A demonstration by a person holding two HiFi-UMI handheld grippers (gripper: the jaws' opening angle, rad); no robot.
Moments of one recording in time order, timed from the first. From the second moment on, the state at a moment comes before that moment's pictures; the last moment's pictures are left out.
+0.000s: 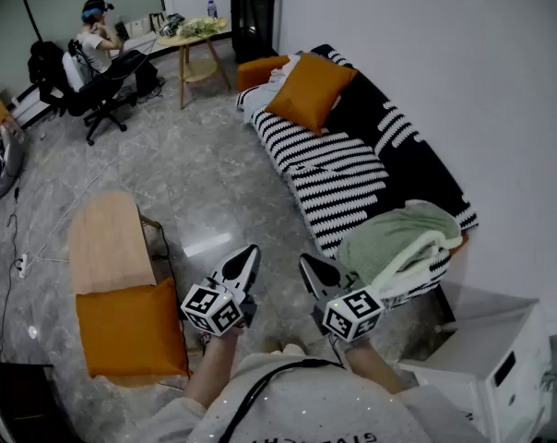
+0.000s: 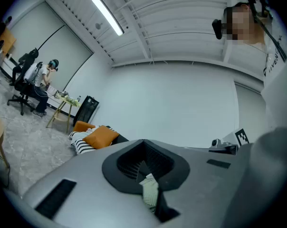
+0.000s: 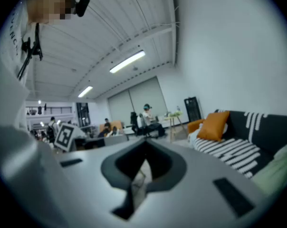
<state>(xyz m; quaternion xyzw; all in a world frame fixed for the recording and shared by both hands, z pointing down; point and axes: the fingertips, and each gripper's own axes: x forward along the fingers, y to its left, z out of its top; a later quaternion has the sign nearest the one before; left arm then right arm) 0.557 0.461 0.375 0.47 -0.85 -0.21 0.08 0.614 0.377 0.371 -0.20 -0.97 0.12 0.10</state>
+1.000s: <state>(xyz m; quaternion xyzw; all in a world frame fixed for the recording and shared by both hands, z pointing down) 0.537 0.477 0.388 0.46 -0.86 -0.21 0.09 0.588 0.391 0.378 -0.20 -0.97 0.13 0.11</state>
